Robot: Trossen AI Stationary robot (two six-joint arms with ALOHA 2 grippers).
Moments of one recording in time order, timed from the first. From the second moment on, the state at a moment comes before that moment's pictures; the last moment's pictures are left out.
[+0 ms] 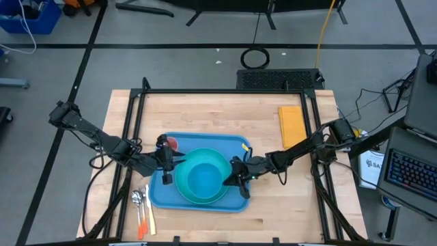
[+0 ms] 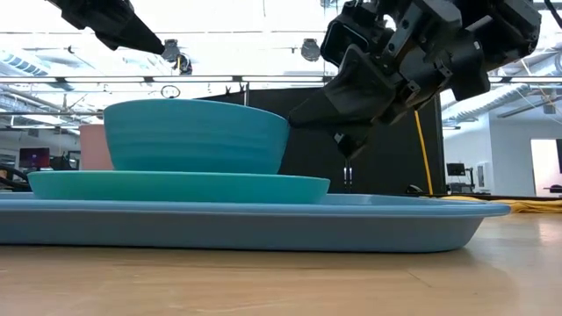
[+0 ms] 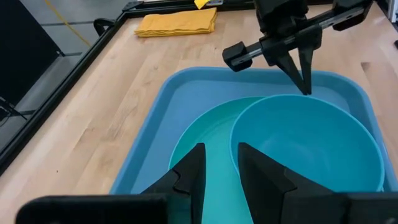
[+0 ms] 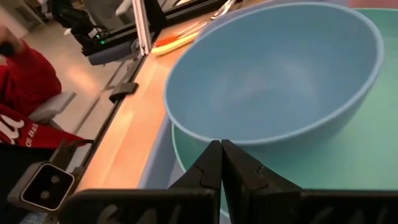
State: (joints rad) left arm -0.51 1.03 0.72 -0.35 -0.63 -0.31; right arm 0.26 1.79 0.72 0.69 -0.08 0.41
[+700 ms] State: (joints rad) left arm -0.51 1.03 0.72 -0.37 -0.63 -0.32; right arm 0.28 1.81 0.72 0.72 -0.05 0.44
